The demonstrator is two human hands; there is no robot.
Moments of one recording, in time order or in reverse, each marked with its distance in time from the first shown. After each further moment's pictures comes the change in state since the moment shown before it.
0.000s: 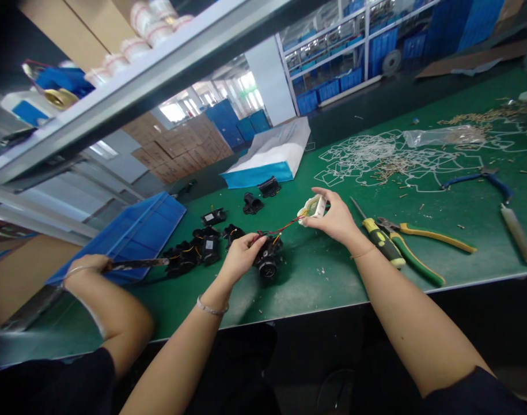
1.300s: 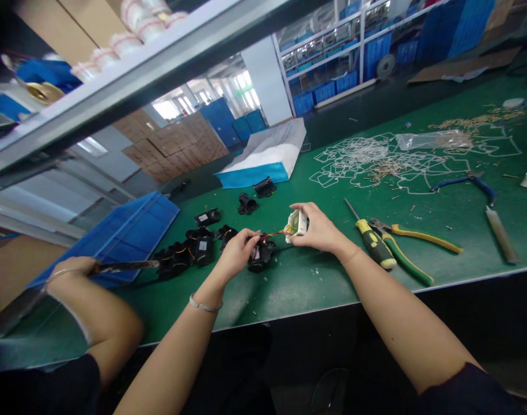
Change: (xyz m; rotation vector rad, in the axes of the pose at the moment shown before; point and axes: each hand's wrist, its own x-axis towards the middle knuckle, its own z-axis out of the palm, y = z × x) left_hand 0.010 0.000 0.002 0.175 0.011 0.081; right_hand -0.014 -0.019 0.011 -0.139 -0.253 -0.203
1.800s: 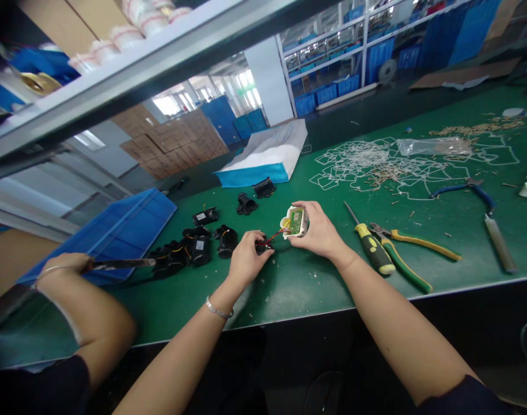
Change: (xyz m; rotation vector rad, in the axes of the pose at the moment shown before) left_hand -0.012 0.010 0.028 0.195 0.161 0.069; right_hand 0.001 -0.004 0.001 -0.098 0.132 -0.050
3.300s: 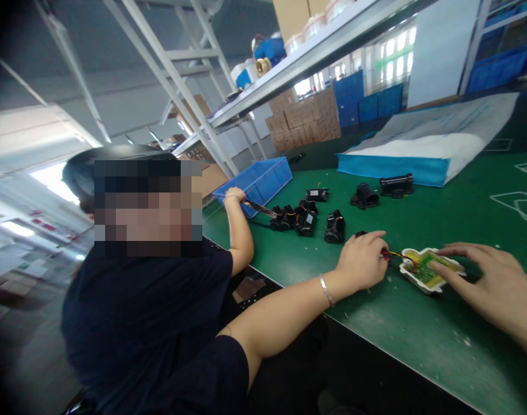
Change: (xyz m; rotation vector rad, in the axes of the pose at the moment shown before) left_hand -0.012 0.006 0.006 0.159 0.019 0.014; right_hand -0.003 0.079 0.032 -0.109 -0.245 0.060
